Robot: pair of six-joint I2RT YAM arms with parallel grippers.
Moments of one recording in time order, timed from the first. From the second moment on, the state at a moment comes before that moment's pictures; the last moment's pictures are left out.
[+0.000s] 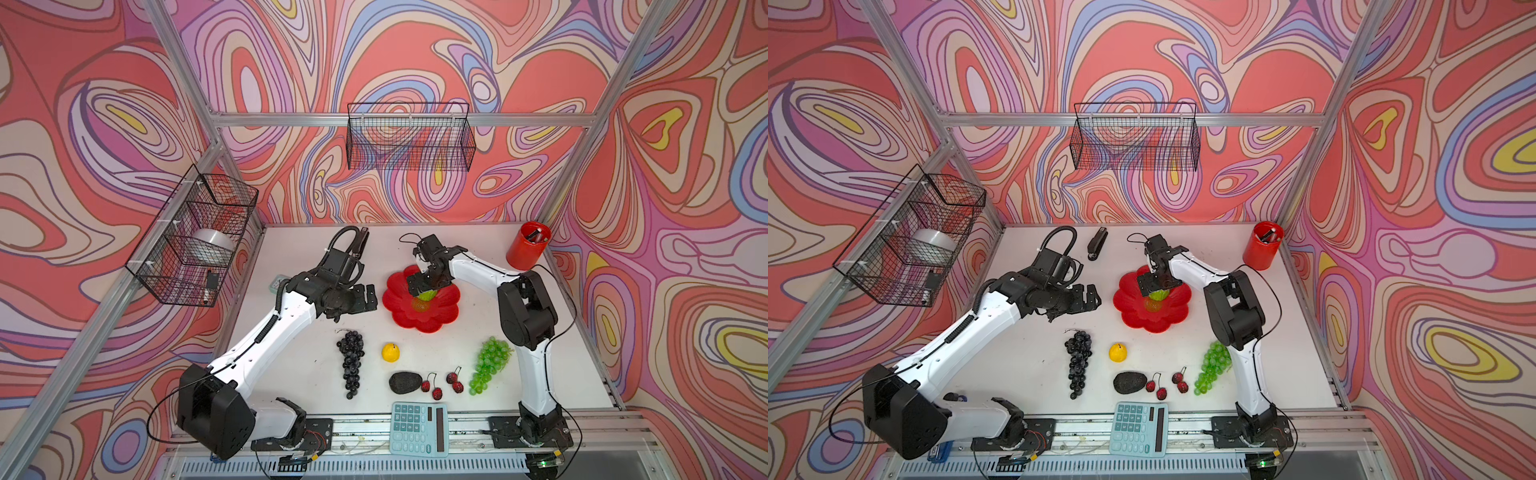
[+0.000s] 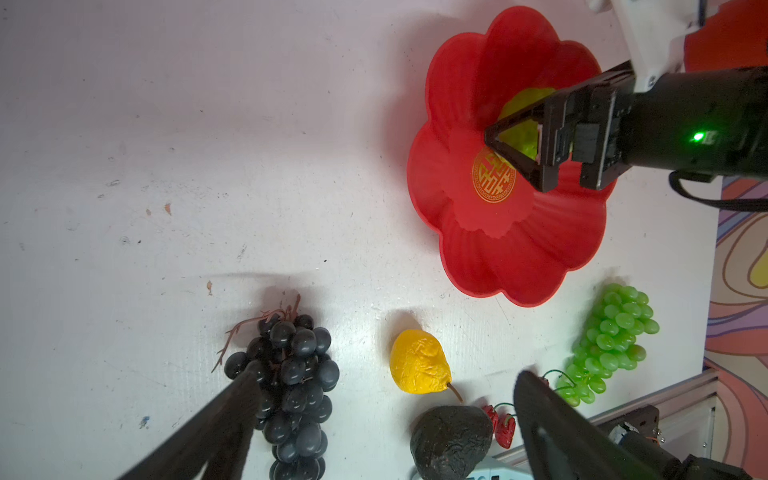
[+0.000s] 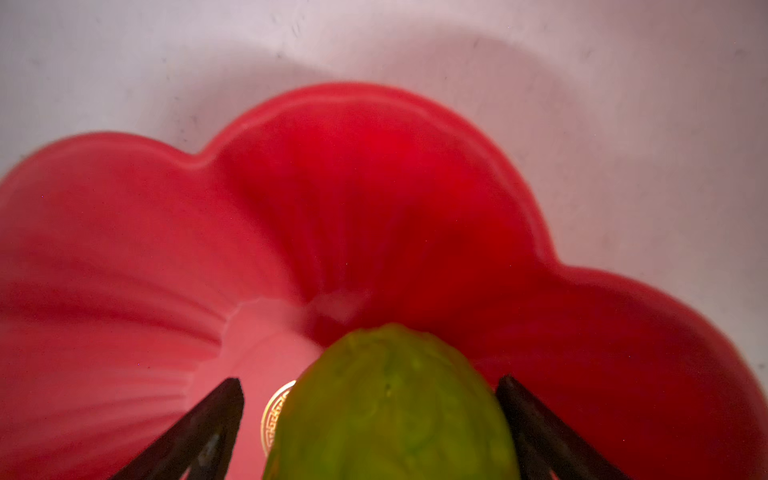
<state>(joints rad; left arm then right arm) -0.47 1.35 1.19 -0.91 0.13 -0.59 0.48 2.13 1.67 -0.74 -0.07 0.12</state>
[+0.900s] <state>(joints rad) -0.85 1.74 1.33 -1.05 0.15 -0.57 0.45 1.70 1.46 -0.61 0.06 0.14</state>
